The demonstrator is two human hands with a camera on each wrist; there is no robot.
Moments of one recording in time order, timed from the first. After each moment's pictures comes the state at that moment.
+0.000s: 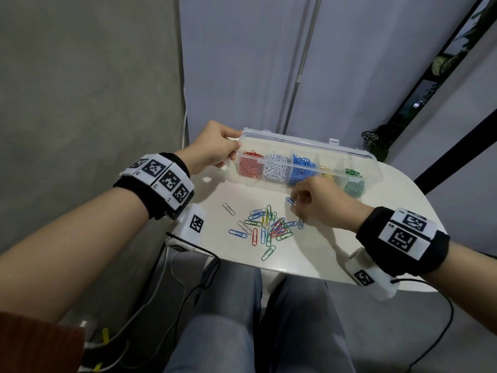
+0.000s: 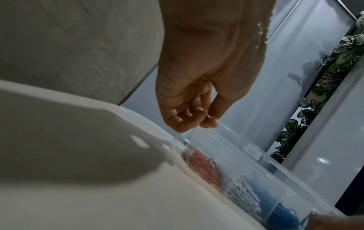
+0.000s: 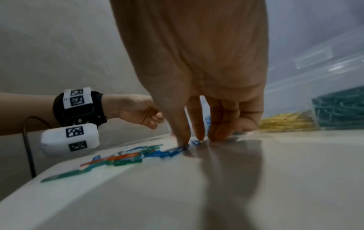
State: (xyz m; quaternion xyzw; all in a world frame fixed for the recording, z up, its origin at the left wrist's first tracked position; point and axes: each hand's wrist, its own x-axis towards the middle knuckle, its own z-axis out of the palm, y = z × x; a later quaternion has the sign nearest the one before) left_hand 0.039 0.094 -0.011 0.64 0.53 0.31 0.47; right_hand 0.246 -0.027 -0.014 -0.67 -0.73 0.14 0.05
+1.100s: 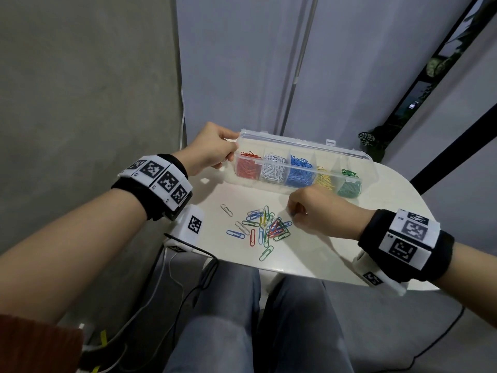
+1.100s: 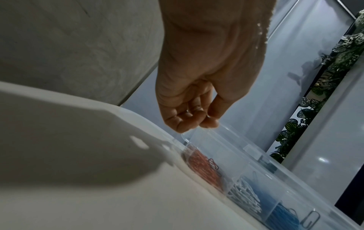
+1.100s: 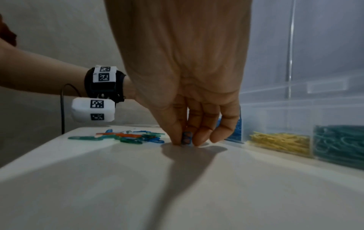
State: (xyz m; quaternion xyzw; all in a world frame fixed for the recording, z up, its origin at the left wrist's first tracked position) left_hand 0.039 0.096 -0.012 0.64 0.52 0.31 0.47; right_hand 0.244 -0.040 -0.012 -0.59 -0.80 0.10 -0.02
